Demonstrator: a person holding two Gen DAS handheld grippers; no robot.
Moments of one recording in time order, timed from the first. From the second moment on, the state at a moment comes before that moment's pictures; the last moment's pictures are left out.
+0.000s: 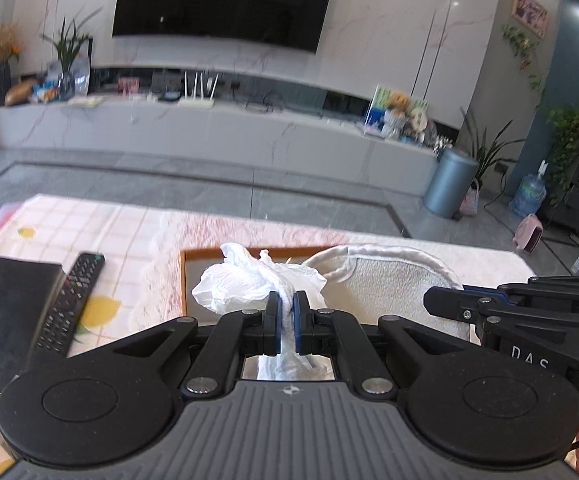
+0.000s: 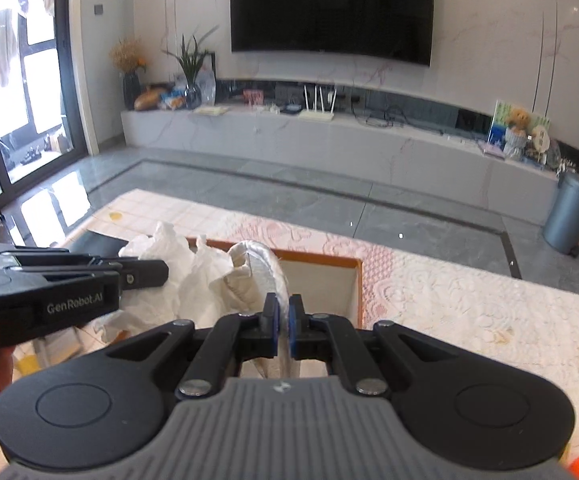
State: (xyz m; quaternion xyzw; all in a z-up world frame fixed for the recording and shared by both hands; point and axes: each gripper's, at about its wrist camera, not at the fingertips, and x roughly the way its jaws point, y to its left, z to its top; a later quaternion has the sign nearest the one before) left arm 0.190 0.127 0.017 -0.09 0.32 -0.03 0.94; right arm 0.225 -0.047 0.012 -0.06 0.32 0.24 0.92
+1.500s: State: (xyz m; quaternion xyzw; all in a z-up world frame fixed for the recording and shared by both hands) left arm 0.111 0.082 0.066 -0.08 0.26 0.01 0.96; right arm 0.144 -0.098 0.038 -0.05 0.28 0.21 0.93
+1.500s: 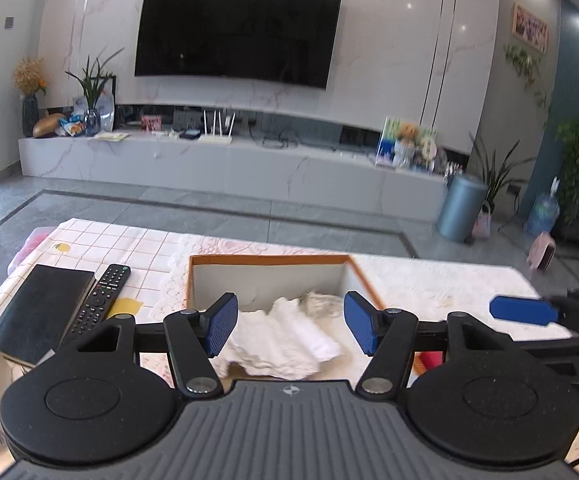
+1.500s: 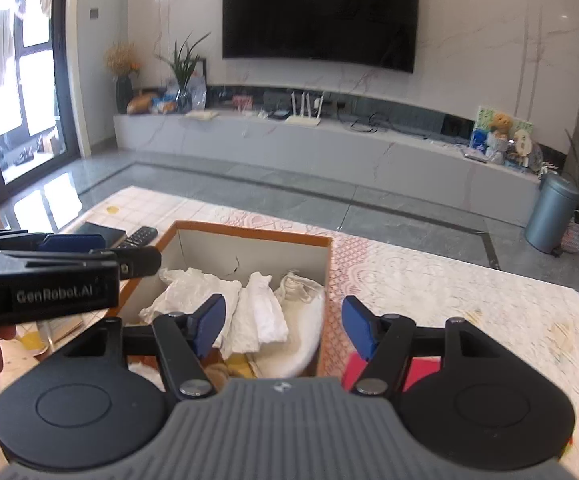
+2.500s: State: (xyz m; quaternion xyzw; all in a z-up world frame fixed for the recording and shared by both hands) left arm 0.097 -0.116 0.025 -0.02 0.32 -0.23 0.92; right arm 0.058 -0.342 -0.025 0.07 0.31 -0.04 0.95
